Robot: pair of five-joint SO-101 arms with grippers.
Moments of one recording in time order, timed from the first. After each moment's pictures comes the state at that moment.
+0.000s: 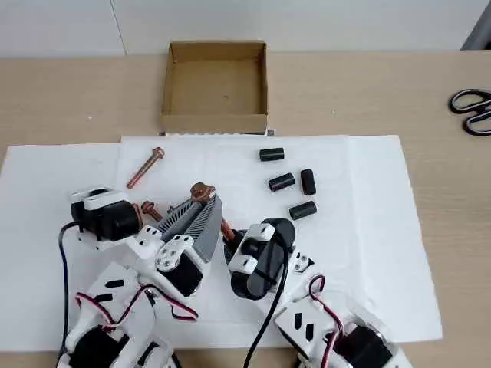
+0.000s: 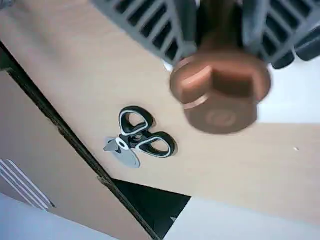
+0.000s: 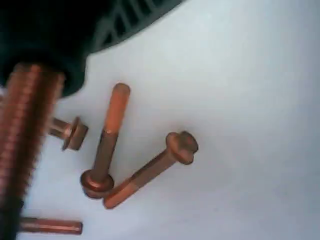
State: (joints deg) left arm 28.0 -100.6 71.6 48.7 38.3; right arm -46.2 -103.1 75.8 57.1 7.8
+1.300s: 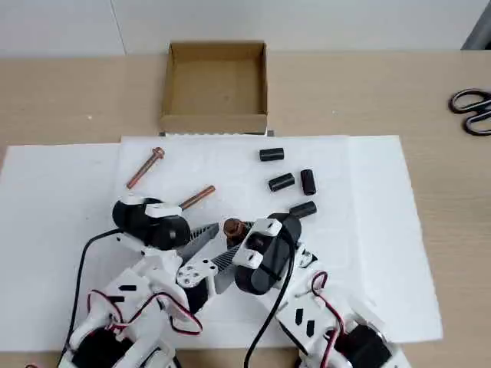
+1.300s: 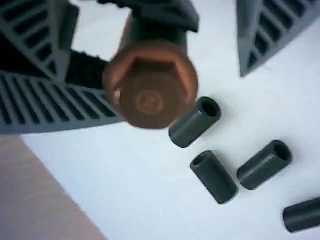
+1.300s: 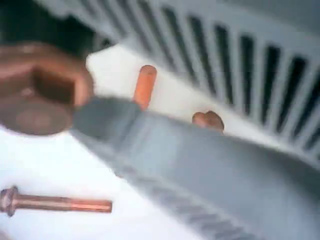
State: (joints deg) left arm 32.2 -101.1 72.9 63.5 23.6; right arm -43.8 -103.1 76.2 53.7 8.0
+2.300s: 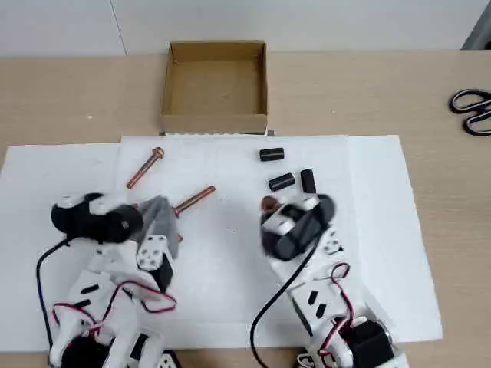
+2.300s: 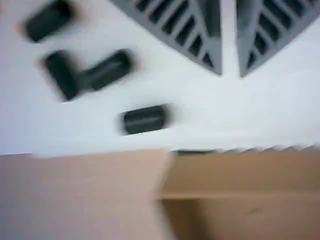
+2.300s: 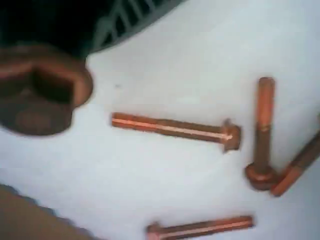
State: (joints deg) left arm 10.3 -101.2 69.0 63.3 16.8; right arm -27.6 -103.1 77.6 53.7 5.4
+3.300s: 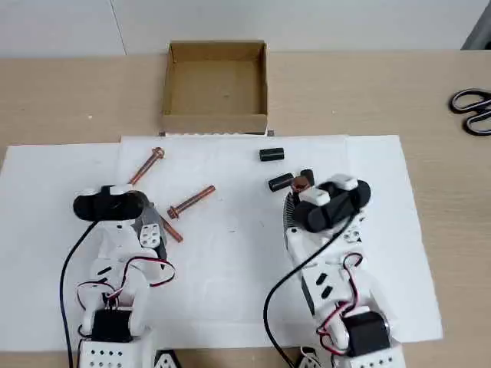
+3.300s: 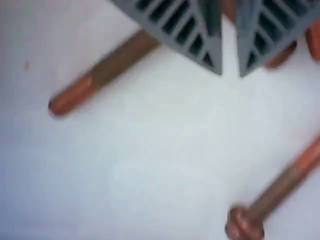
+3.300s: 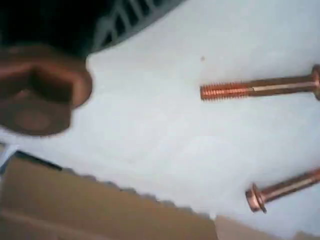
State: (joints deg) left arm -1.6 -100.4 96.7 44.9 11.0; right arm -17.9 -97.9 81.5 43.5 -0.4
